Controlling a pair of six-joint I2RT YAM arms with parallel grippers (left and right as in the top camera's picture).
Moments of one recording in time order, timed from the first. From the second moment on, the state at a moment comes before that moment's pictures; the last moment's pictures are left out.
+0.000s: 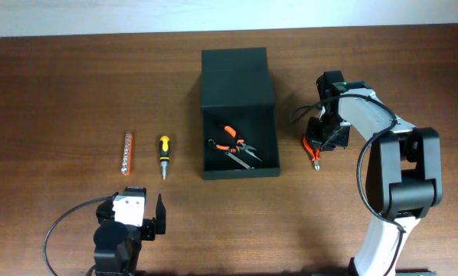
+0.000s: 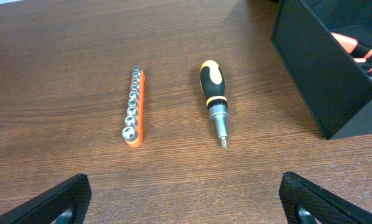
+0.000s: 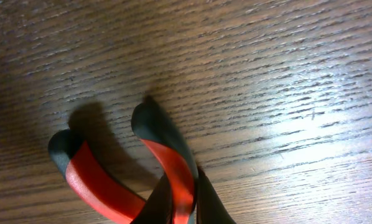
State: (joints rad) left arm -0.06 0.08 0.21 -0.63 -0.06 0.10; right arm 0.08 2.07 1.42 -0.98 -0.03 0.36
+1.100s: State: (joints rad) left arm -0.06 0.08 0.21 -0.63 -0.06 0.10; right arm 0.08 2.08 1.98 -1.32 0.03 0.30
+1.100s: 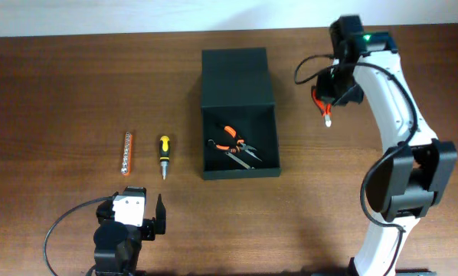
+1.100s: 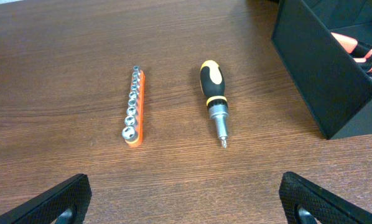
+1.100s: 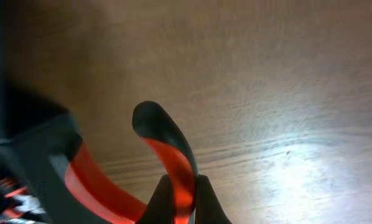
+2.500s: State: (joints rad) left arm -0.06 0.08 0.21 -0.63 -0.06 0.10; right arm 0.51 2.08 1.99 -1.30 0.00 -0.05
